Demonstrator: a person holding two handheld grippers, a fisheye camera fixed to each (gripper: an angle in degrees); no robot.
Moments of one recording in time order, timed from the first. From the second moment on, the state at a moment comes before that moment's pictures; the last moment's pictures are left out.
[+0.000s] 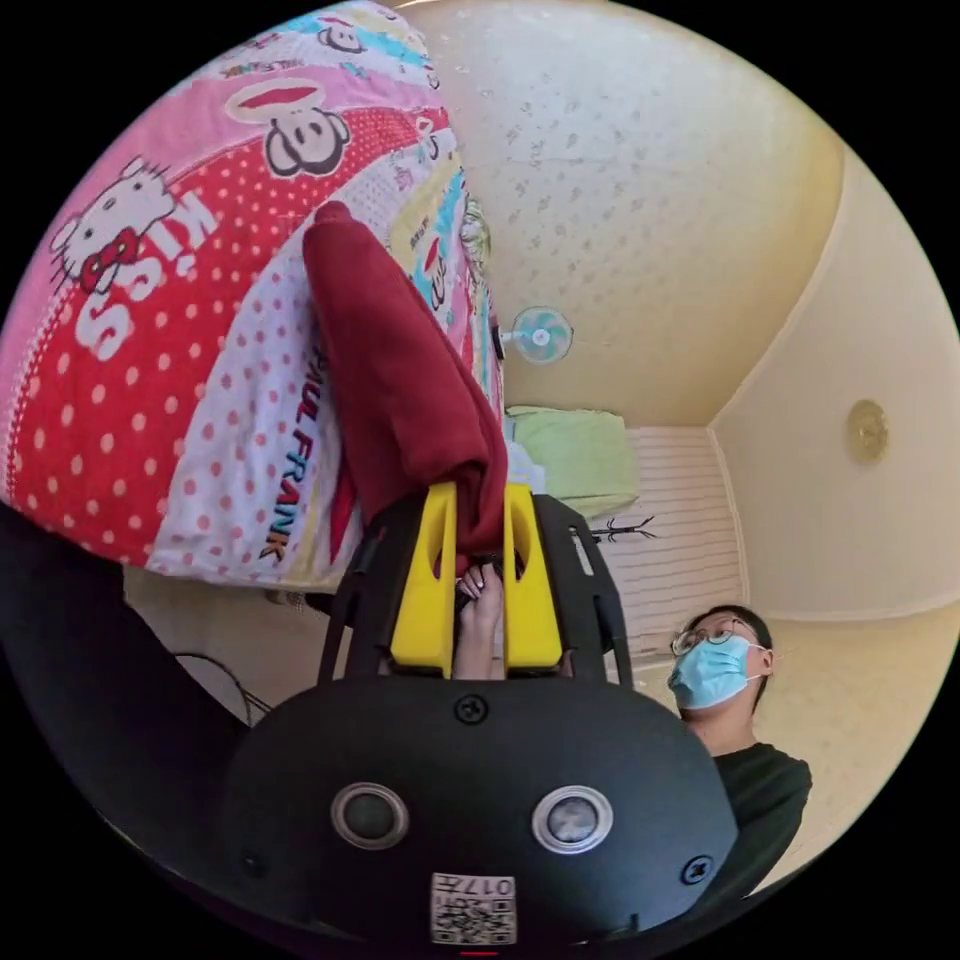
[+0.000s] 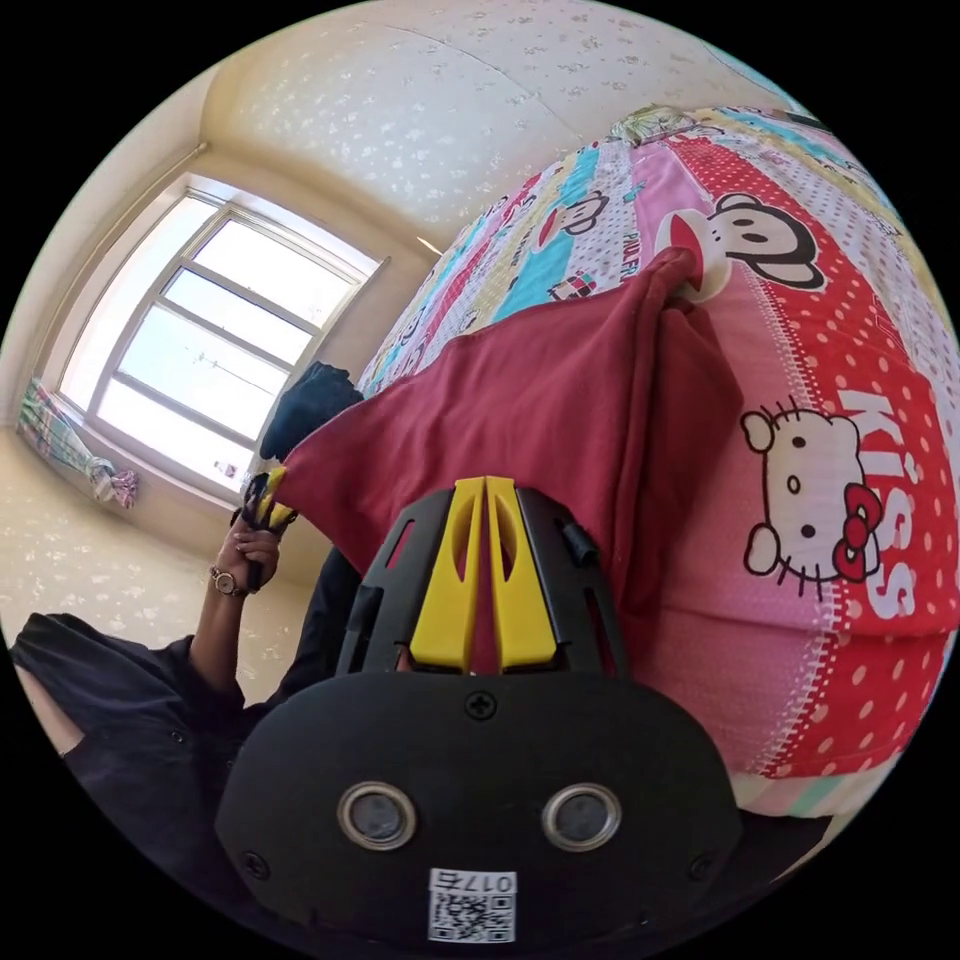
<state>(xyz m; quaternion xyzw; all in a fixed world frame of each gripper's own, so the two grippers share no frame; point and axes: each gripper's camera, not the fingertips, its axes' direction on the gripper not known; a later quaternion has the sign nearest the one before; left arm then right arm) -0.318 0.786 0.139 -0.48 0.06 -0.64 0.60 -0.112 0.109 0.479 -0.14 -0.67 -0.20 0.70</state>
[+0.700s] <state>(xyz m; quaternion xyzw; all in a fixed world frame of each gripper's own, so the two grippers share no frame) 0.046 0.791 0.325 -0.73 0.18 -0.29 0.59 0.018 0.085 0.483 0.00 -0.67 -0.04 0.74</state>
